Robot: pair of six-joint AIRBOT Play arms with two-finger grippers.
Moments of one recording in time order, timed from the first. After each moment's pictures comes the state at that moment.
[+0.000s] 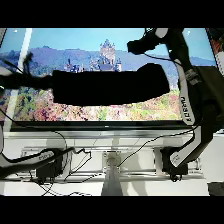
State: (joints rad) left arm 0.31 -1.35 1.19 0.94 -1.30 -1.08; right arm 0.30 -1.85 1.99 -1.32 1.18 1.52
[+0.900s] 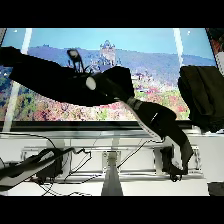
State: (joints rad) left arm 0.26 -1.16 1.58 1.12 -1.50 -1.20; right arm 0.89 -2.06 1.92 -1.12 0.55 1.70
